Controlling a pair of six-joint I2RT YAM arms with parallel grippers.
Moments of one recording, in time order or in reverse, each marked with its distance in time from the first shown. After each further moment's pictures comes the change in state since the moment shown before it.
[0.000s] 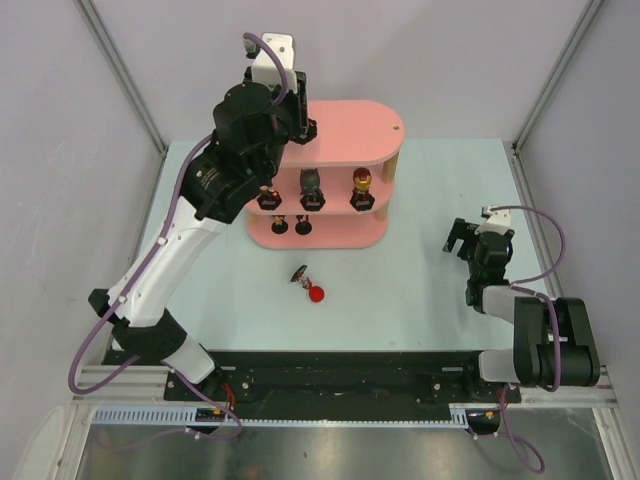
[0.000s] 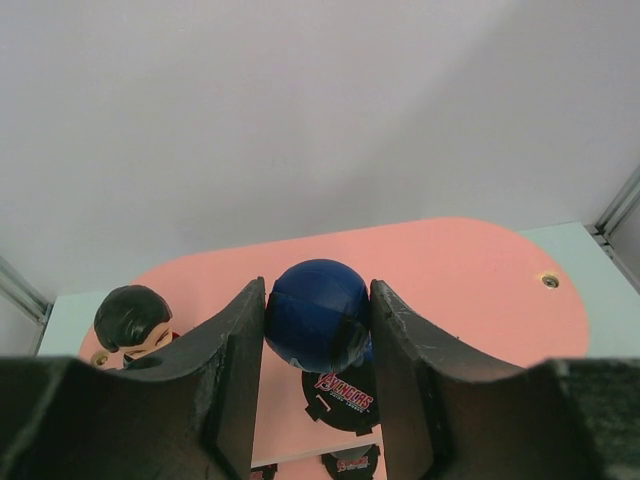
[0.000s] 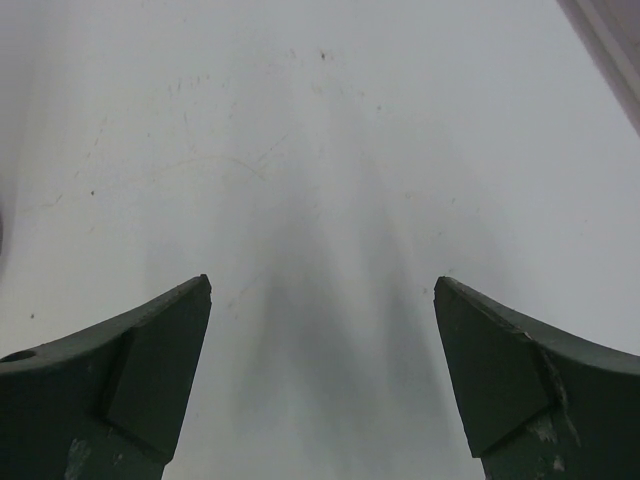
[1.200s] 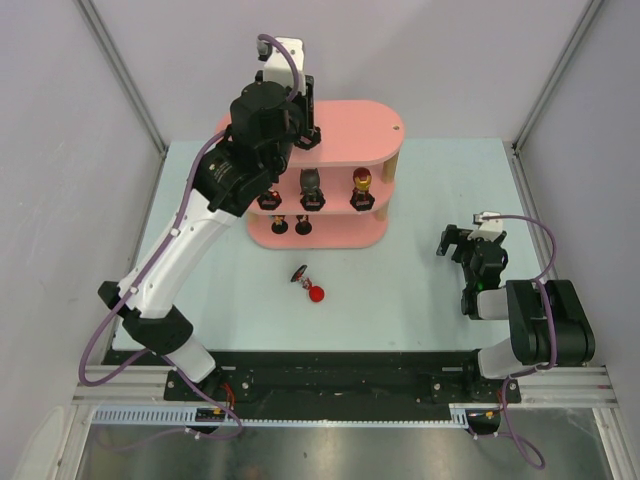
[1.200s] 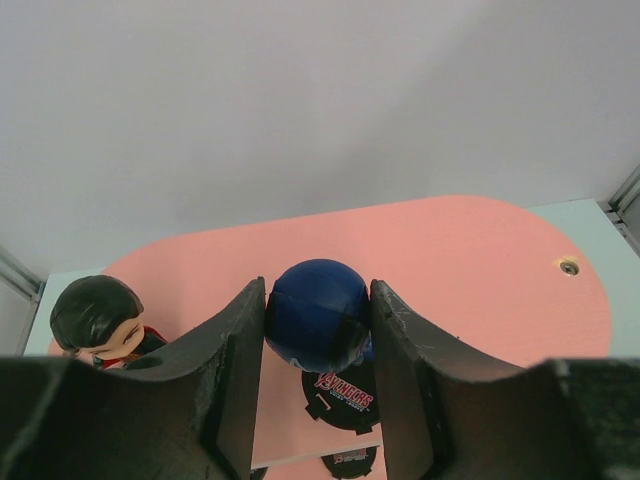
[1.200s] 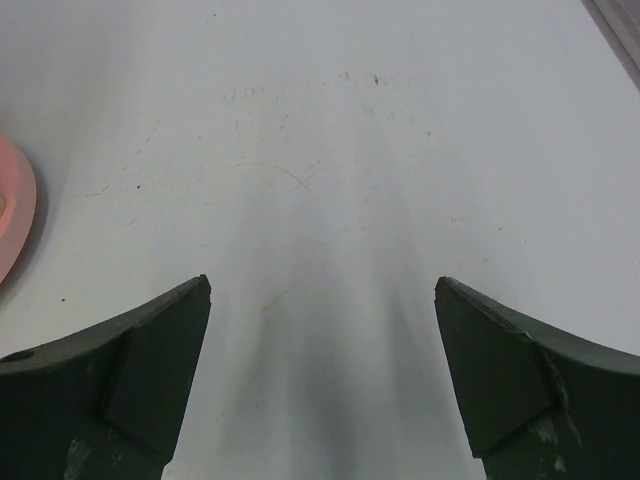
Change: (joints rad) left arm 0.021 0.047 0.006 -0.041 0.011 -0.041; right arm 0.019 0.136 -0.122 0.375 -0.086 -0.045
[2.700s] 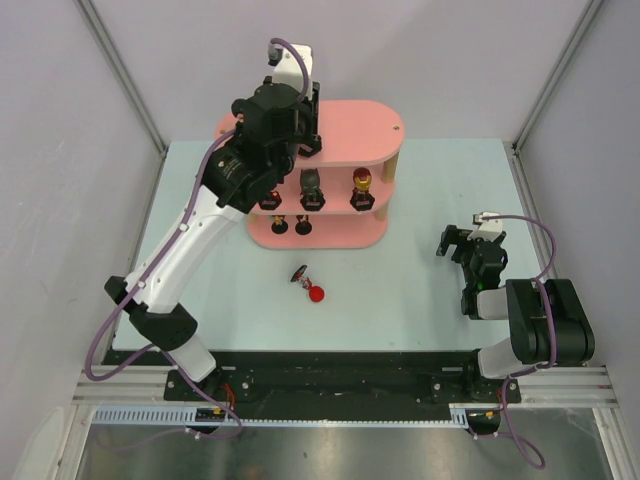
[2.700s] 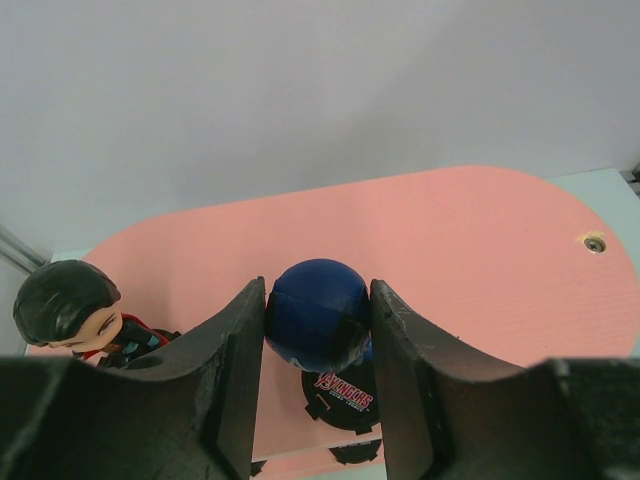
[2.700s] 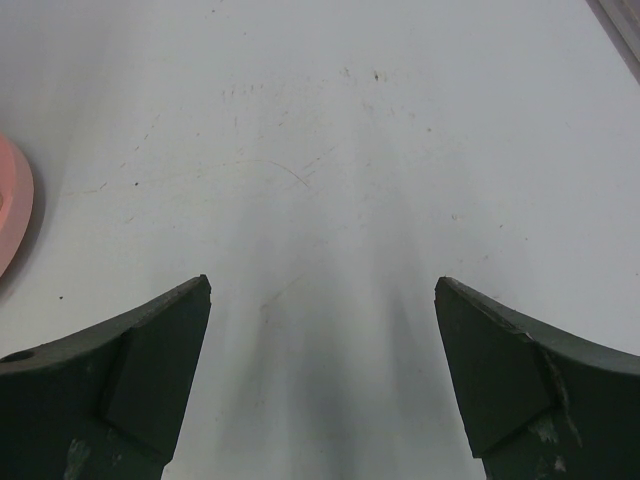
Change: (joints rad) left arm 0.003 0.030 0.000 -0.043 -0.005 -0.017; right arm 0.000 0.006 0.000 -0.001 0.000 0.000
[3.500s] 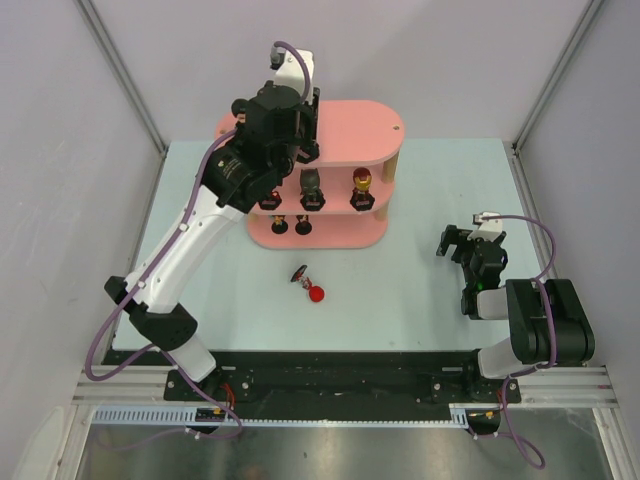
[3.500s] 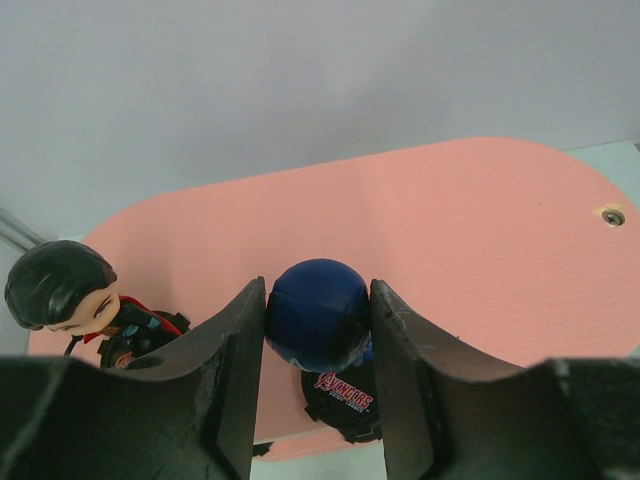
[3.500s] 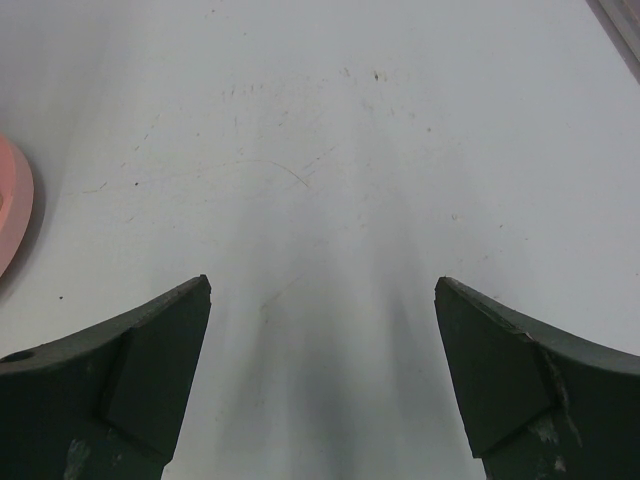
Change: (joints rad) left arm 0.003 0.000 0.000 -0.061 0.005 -0.011; right arm 0.000 0.000 0.000 0.000 0.000 0.000
